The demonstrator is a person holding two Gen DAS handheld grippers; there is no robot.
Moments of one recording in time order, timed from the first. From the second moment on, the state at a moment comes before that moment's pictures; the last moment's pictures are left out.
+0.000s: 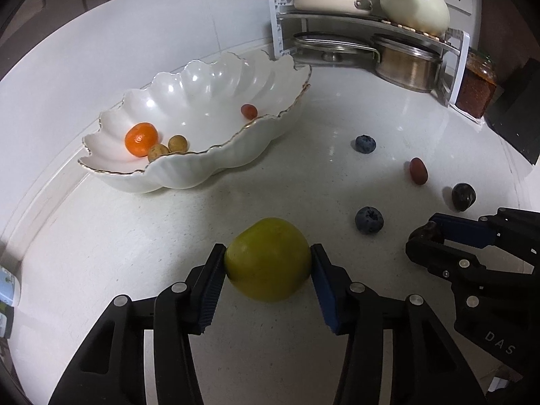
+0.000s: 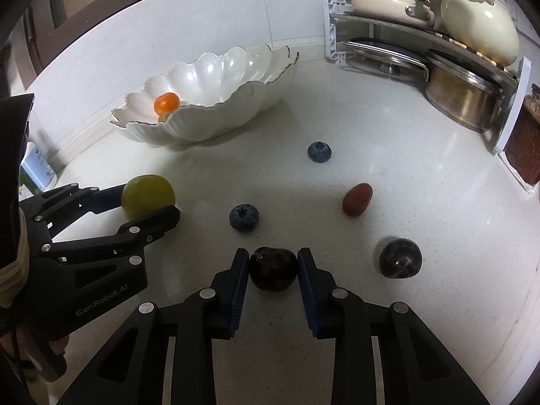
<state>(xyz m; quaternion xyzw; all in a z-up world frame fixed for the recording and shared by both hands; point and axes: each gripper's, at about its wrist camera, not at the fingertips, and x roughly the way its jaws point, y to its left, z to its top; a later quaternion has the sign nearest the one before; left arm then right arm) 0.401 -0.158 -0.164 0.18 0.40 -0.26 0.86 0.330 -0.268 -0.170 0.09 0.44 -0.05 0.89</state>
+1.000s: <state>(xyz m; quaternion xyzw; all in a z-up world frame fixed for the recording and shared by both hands) 0.383 -0.120 -0.091 0.10 0.36 -0.19 0.91 0.323 -0.257 -0.098 0.07 0.37 -0.02 0.92</state>
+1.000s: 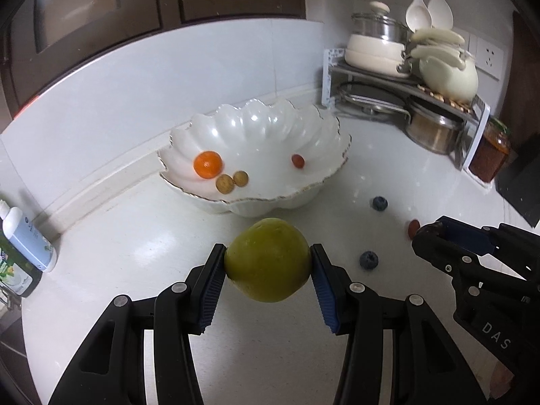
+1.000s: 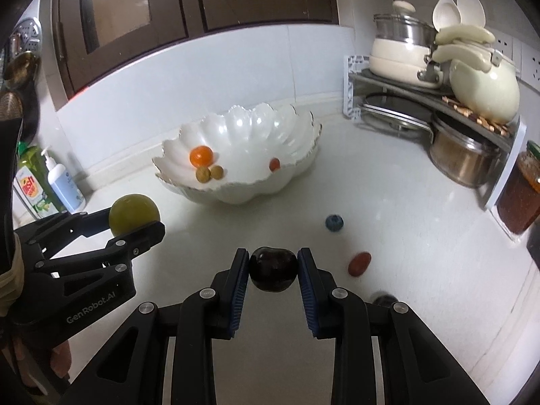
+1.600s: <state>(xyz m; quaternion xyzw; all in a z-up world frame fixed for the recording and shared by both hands) 0.394 -0.105 -0.044 0.08 0.32 -0.17 0.93 0.337 -0.247 -0.052 0.07 0.31 -0.01 0.95</state>
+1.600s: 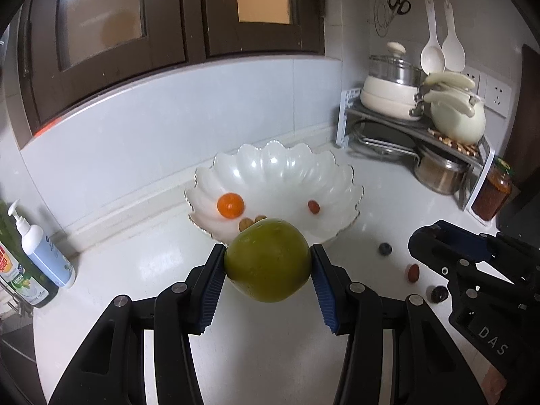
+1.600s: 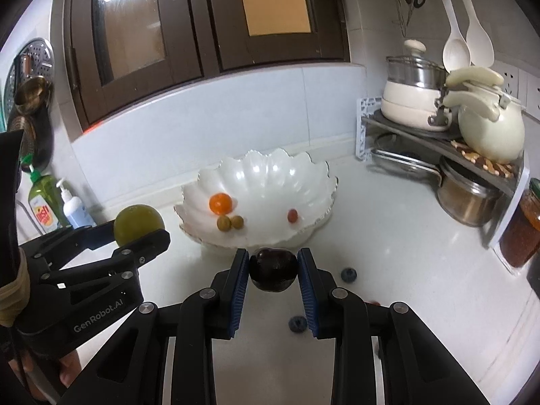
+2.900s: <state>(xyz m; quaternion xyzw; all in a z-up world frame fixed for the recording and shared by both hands) 0.460 -0.113 0.013 0.07 0.26 -0.12 0.96 0.421 -0.257 0.000 0.03 0.26 -0.01 0.96</state>
